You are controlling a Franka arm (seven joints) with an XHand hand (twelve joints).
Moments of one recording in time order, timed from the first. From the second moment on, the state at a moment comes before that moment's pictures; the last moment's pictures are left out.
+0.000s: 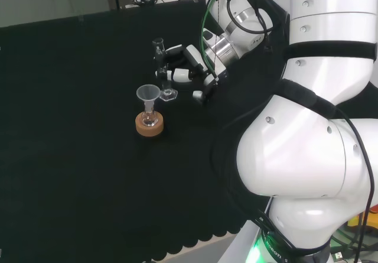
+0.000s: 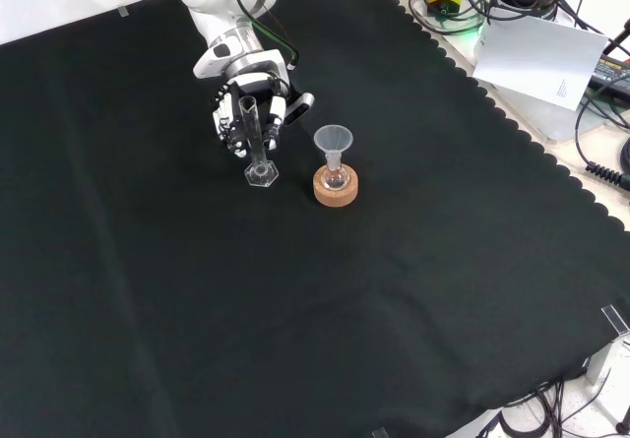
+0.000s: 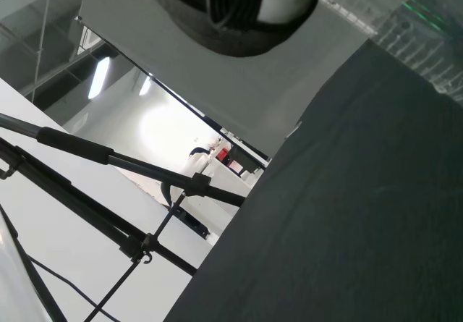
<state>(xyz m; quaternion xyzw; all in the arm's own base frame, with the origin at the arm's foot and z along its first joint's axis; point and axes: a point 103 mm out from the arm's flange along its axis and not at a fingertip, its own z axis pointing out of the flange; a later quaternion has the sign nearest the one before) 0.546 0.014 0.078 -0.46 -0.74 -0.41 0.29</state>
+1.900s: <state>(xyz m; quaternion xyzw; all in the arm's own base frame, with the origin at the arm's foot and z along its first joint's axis) 0.546 0.014 0.080 -0.49 -0.76 -0.33 0.28</state>
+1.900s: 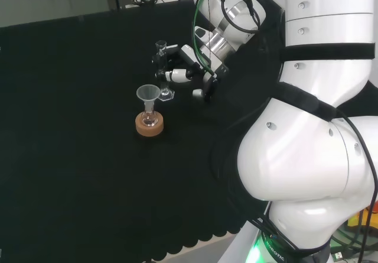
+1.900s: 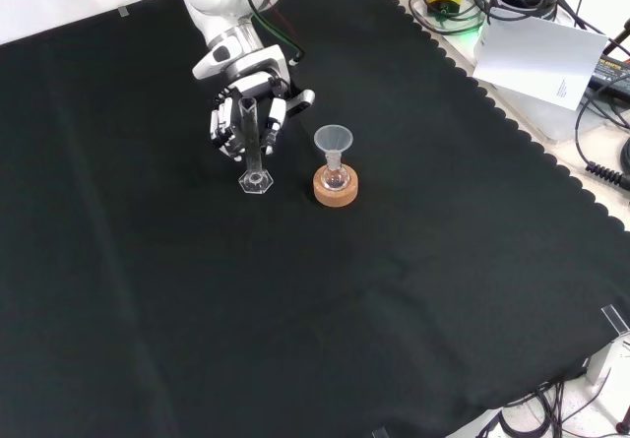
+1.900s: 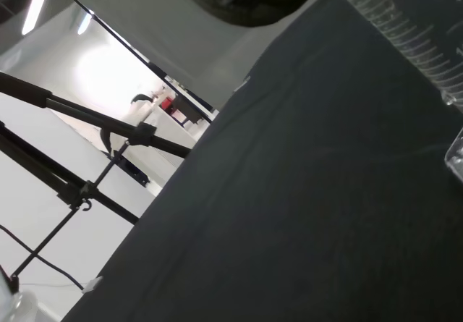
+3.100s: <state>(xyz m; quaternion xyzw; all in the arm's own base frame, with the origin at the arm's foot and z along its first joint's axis) 0.542 0.002 0.110 -0.49 -0.76 -0.32 0.28</state>
